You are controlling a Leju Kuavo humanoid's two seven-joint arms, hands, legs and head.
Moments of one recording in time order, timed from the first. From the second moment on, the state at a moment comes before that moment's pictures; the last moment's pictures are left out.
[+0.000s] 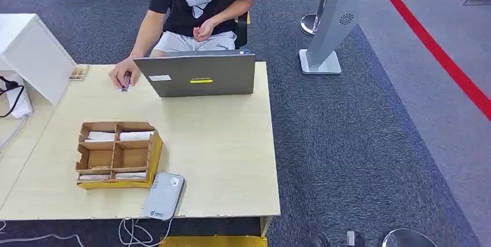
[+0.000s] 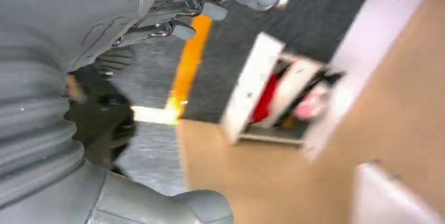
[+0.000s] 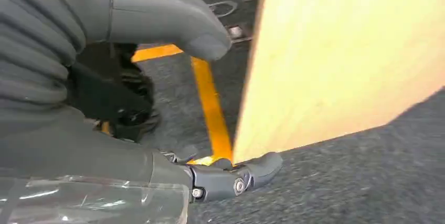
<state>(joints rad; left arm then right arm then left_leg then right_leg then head) 0.09 -0.28 0.88 -0.65 -0.09 -0.46 -0.46 -0.06 0.14 -0.70 -0.34 0.23 0.31 -0.54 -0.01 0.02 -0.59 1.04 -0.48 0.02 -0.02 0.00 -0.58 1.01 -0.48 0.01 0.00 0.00</state>
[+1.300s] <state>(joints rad) 0.33 -0.36 0.42 -1.81 -0.26 0.00 -0.59 -0.09 0.17 -0.96 -0.34 0.30 0.38 -0.60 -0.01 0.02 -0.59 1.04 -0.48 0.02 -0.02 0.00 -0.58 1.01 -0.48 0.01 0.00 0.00</state>
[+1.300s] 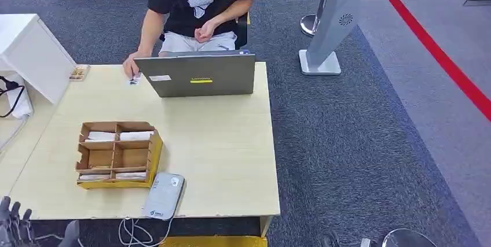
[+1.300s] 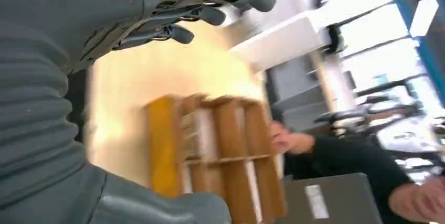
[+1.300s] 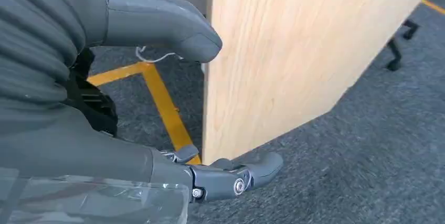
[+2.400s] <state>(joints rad) -0.48 0.24 0.21 -1.13 -1.33 0.40 -0.12 -0.22 0.21 -0.76 -0.29 0.34 0.34 -0.51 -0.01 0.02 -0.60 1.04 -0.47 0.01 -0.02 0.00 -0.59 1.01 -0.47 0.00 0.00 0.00</state>
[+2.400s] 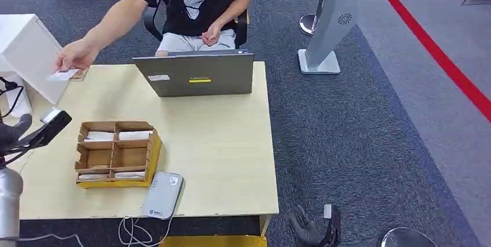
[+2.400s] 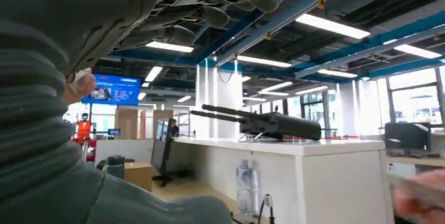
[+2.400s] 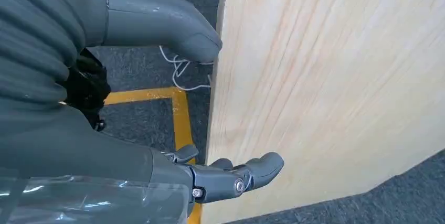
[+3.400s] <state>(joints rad) -0.51 0.19 0.17 -1.14 -1.30 0.40 -0.14 -0.21 0.21 -0.73 -0.29 0.31 0.34 -0.52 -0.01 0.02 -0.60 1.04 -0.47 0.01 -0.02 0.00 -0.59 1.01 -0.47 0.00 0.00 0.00</state>
